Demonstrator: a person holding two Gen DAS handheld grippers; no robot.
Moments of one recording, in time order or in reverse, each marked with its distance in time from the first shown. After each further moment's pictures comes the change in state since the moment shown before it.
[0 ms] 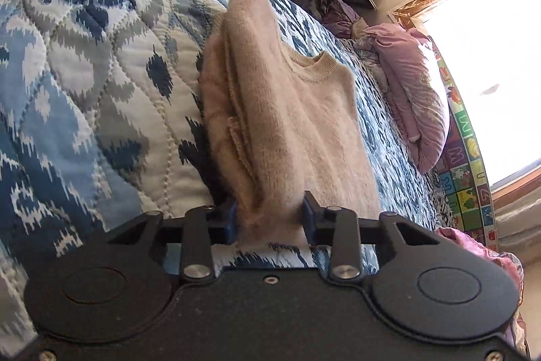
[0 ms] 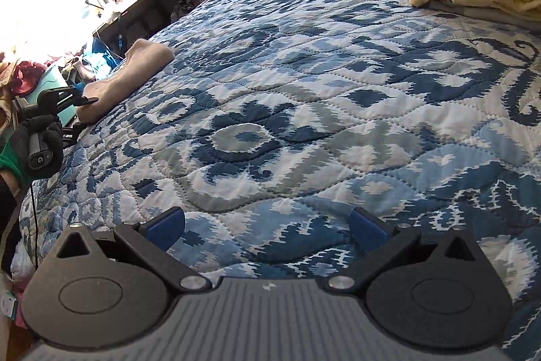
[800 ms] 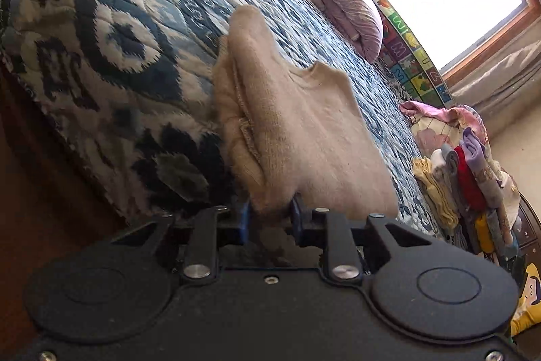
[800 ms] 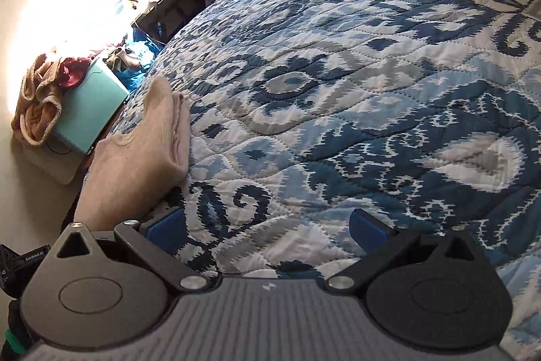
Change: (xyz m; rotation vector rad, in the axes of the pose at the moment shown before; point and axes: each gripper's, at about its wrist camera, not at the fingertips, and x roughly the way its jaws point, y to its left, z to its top) left arm -0.294 0.131 -0.146 0.246 0.128 -0.107; right arm -0.053 0.015 -0.027 0.027 0.118 0.195
